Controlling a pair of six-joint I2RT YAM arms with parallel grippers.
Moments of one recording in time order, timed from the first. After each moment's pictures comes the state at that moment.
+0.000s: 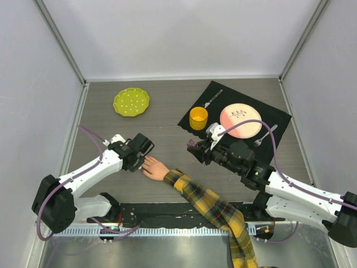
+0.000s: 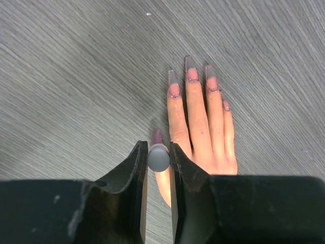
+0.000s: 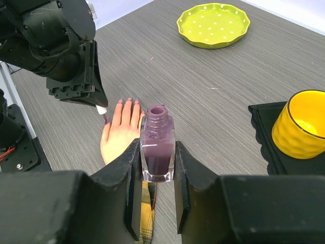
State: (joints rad) left arm -0.64 1.19 0.75 -0.89 -0.46 -1.44; right arm 0.94 0.85 0.56 0.20 0.02 0.11
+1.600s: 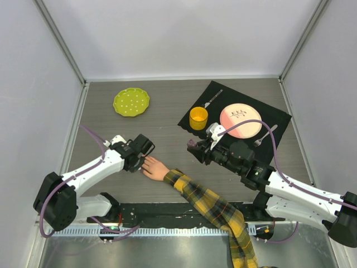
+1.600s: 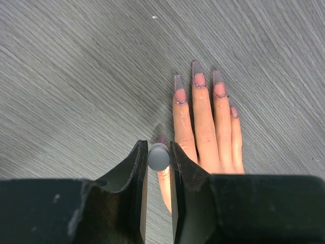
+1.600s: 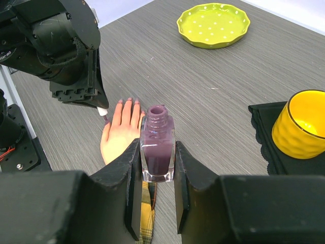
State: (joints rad) left arm -0.64 1.22 0.73 -0.87 -0.48 -1.44; right arm 0.94 0.85 0.56 0.20 0.02 0.11
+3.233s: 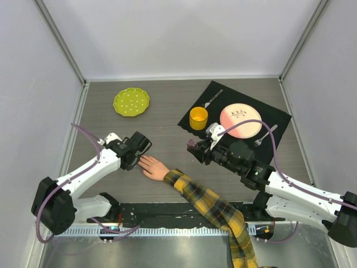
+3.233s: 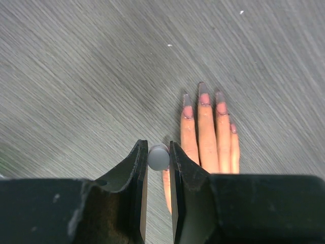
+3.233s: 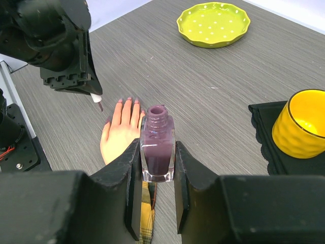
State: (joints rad) left arm -0.61 1.19 0.78 -0.96 -0.54 -1.46; right arm 0.94 0.85 0.56 0.20 0.02 0.11
